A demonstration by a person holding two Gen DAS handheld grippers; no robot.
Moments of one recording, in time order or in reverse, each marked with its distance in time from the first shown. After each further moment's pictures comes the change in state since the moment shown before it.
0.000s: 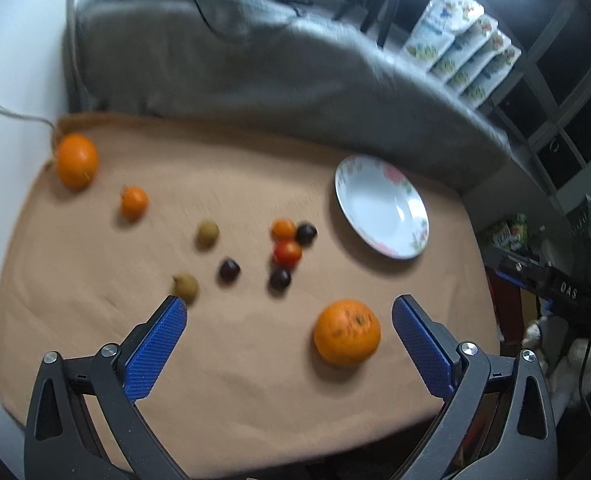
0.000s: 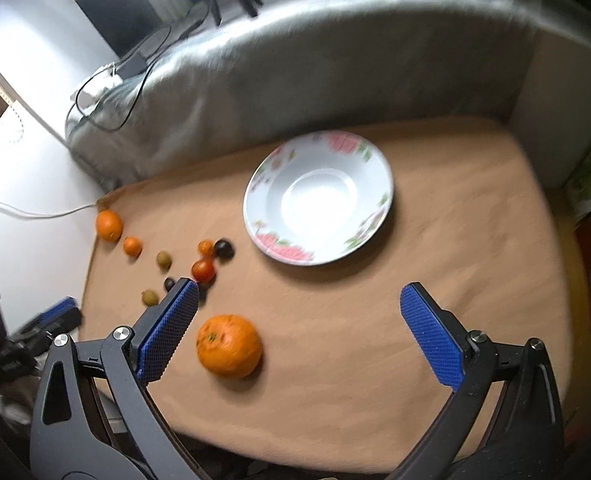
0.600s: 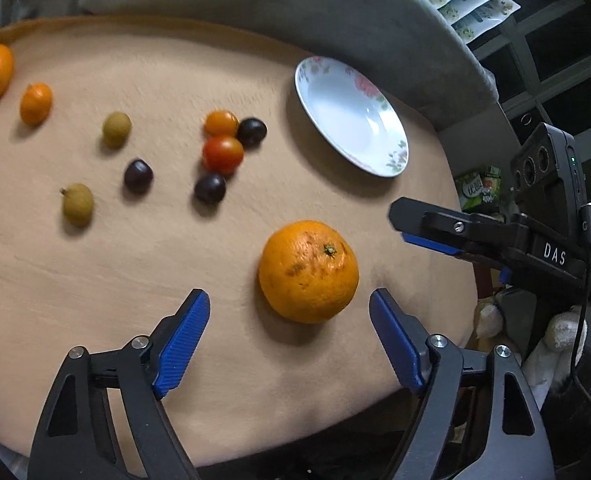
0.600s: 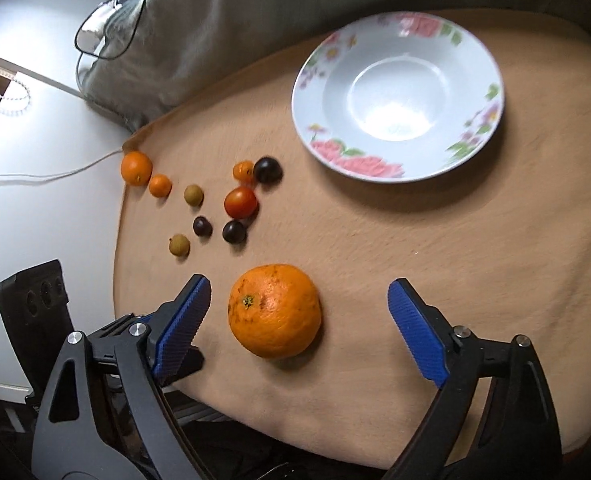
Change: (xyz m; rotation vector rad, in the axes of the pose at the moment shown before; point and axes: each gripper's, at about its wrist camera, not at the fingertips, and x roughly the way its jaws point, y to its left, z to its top) left arm 0.078 -0.010 -0.035 -0.024 0.225 -0.175; right arm 0.088 0.016 -0.024 0.028 0.260 0.202
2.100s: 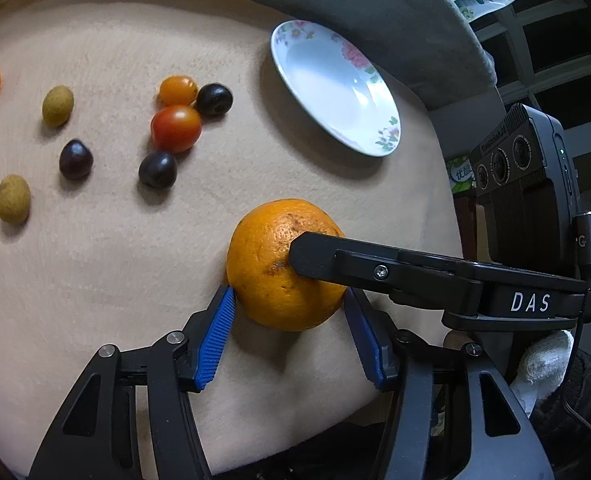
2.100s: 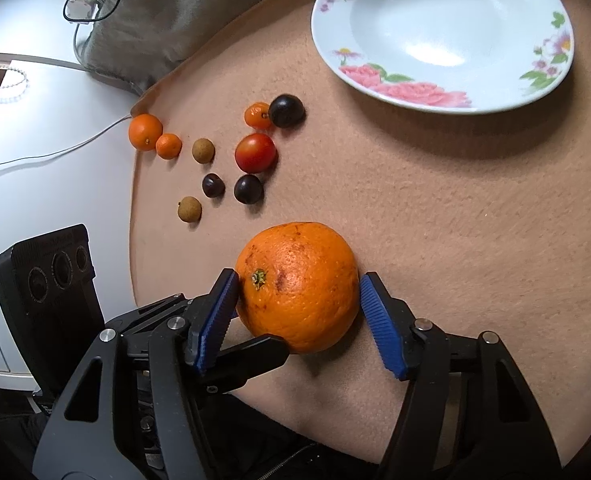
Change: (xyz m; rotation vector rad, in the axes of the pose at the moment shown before) left arm 0.031 -0.007 0.005 0.038 0.040 -0.062; right arm 0.029 0.001 -0.001 0.020 0.136 0.111
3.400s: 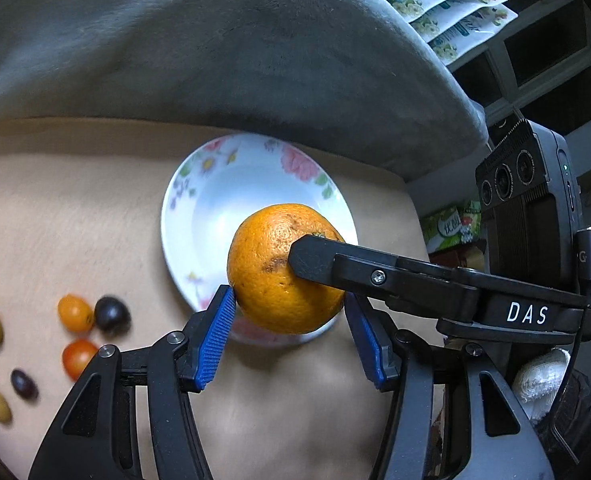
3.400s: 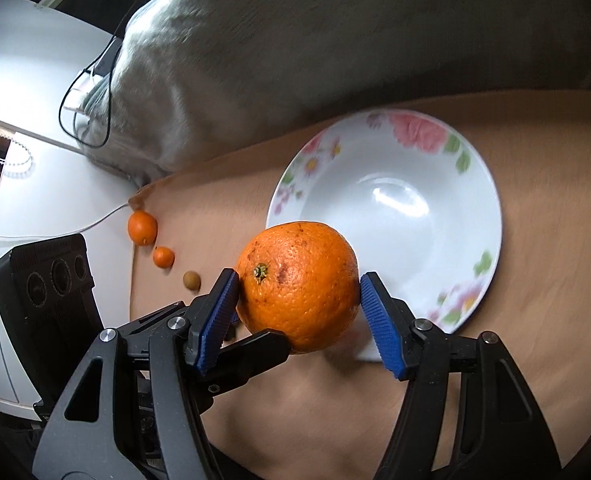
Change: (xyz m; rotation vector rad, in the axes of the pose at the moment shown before) left arm 0.027 -0.059 0.111 0.070 -0.140 -0.015; right arm -0.074 -0.037 0.108 -0.031 -0.174 -0.035
